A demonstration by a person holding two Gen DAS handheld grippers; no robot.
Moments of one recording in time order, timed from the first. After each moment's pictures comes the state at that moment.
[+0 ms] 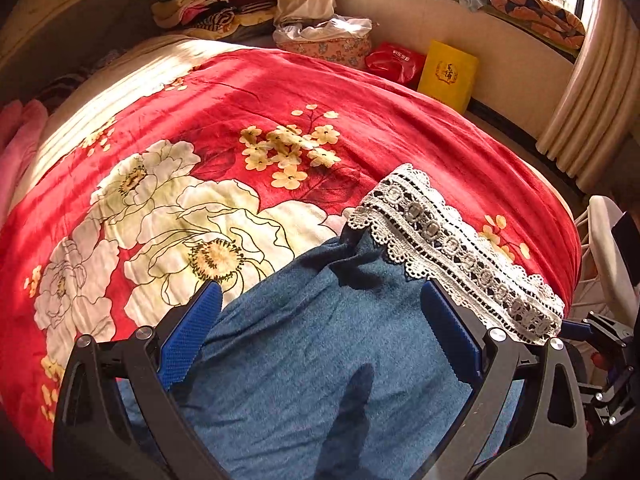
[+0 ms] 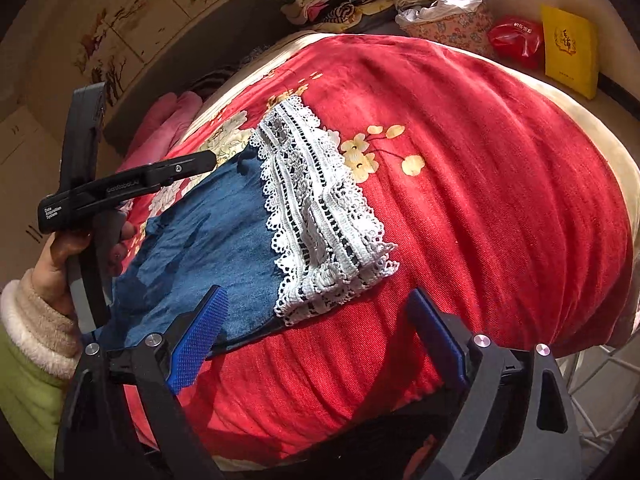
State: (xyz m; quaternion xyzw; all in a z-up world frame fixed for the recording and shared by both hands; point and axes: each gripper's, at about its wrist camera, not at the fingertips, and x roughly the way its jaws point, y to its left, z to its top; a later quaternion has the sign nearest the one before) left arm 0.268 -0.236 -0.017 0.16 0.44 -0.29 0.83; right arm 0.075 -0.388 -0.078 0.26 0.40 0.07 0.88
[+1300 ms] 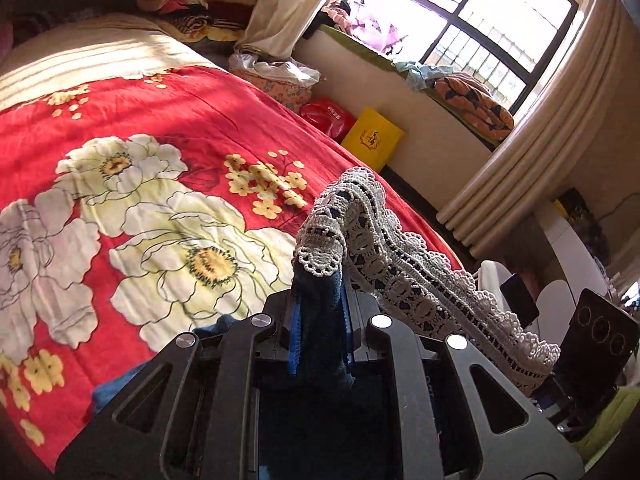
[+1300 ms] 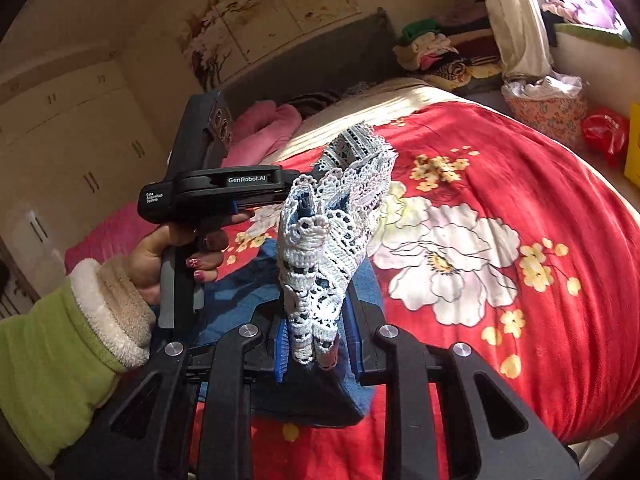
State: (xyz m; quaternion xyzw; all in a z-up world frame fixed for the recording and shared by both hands) left arm 0.283 -0.129 0.005 -0.06 0.41 -0.44 0.80; right arm 0.082 -0.274 -0.001 0.15 0.30 0.22 0.92
